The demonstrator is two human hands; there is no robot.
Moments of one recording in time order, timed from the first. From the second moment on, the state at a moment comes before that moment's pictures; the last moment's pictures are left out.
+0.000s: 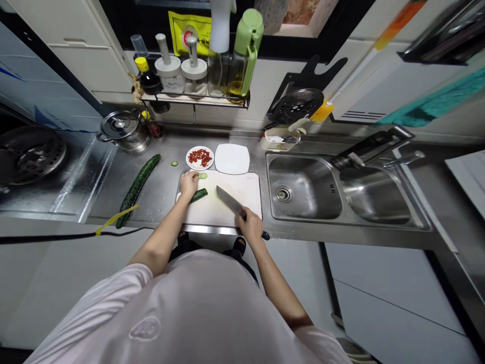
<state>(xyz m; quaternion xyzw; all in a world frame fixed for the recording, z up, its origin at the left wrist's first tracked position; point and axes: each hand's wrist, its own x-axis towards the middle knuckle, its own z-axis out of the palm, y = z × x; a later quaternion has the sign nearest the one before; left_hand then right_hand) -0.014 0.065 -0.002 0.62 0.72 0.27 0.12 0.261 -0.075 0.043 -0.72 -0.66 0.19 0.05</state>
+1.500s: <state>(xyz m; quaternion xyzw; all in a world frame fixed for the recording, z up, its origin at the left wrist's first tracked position) -0.013 -0.001 0.008 0.75 0.60 0.24 0.16 0.188 -0.042 0.082 -0.61 -0.74 0.26 -0.10</state>
